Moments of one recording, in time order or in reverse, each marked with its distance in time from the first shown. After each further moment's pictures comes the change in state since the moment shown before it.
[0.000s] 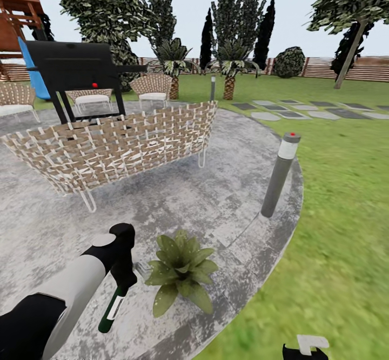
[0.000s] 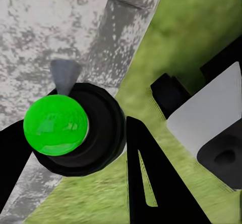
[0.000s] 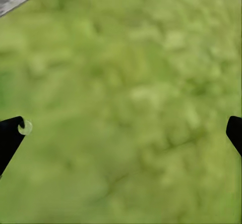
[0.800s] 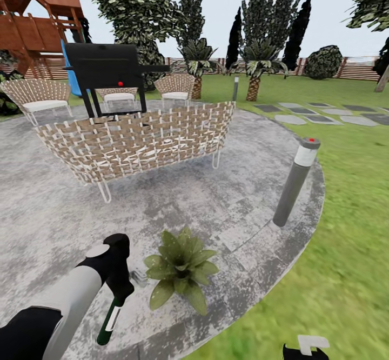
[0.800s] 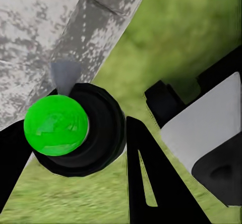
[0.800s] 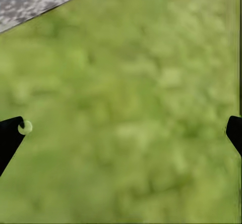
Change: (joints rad) left arm 0.062 0.005 0.122 0.009 0.015 0.000 0.109; right arm 0.000 -0.002 -0.001 0.000 0.000 0.000 0.000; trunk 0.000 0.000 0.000
